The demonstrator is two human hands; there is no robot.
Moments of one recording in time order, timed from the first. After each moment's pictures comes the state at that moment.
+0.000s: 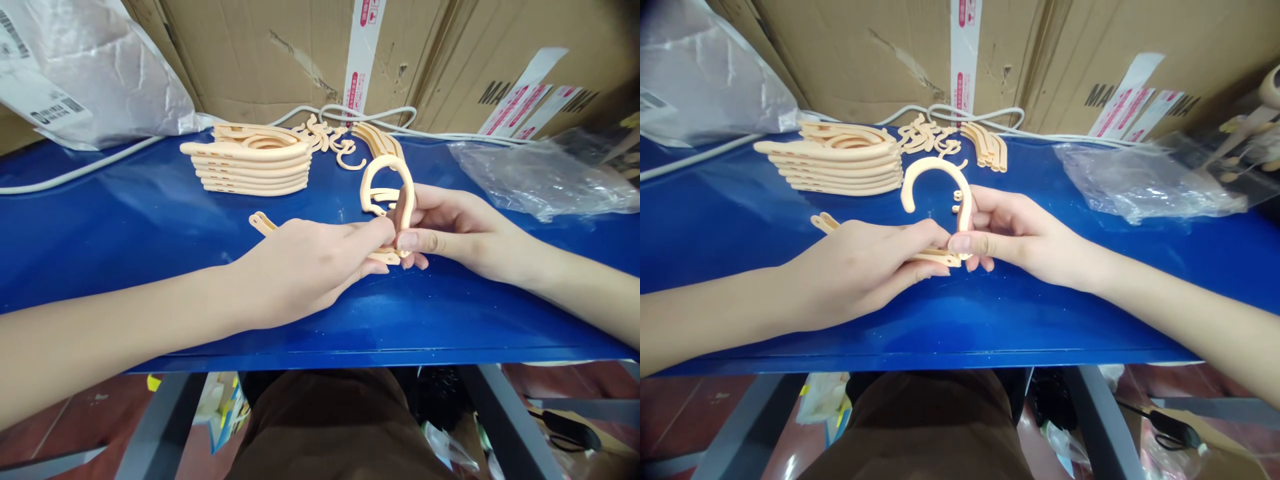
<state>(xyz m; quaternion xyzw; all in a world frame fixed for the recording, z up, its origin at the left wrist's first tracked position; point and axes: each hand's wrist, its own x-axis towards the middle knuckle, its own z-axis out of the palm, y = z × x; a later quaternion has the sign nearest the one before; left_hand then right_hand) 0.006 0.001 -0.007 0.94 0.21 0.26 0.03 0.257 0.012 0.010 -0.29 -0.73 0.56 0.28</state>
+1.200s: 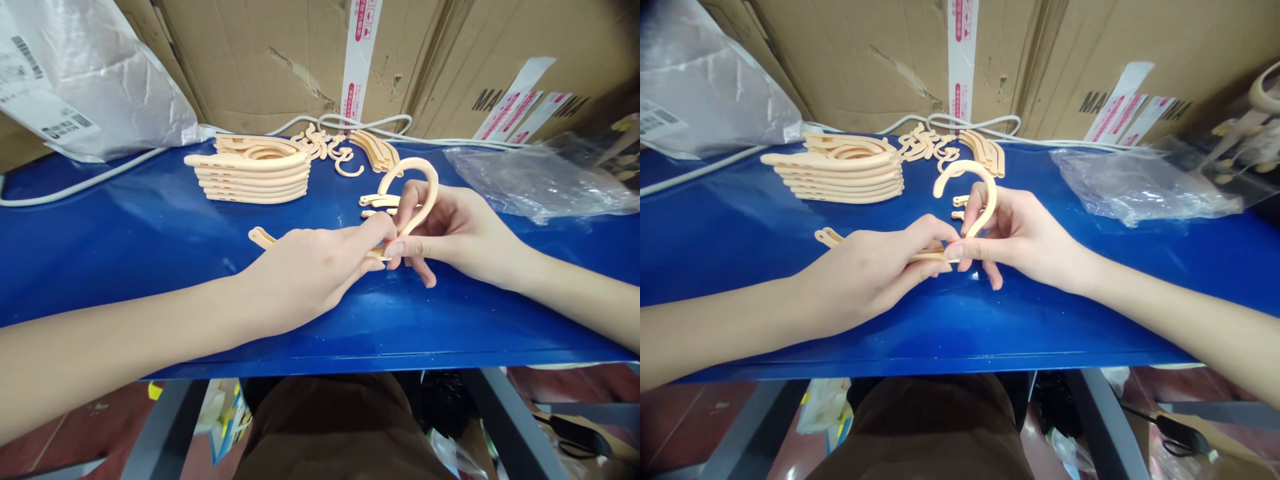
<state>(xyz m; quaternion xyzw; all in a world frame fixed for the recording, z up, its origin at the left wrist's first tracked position) 0.009 -0.002 -0.007 0.93 0.26 0.23 0.10 0.257 0.013 0.002 -0.28 -0.66 0.61 0.34</state>
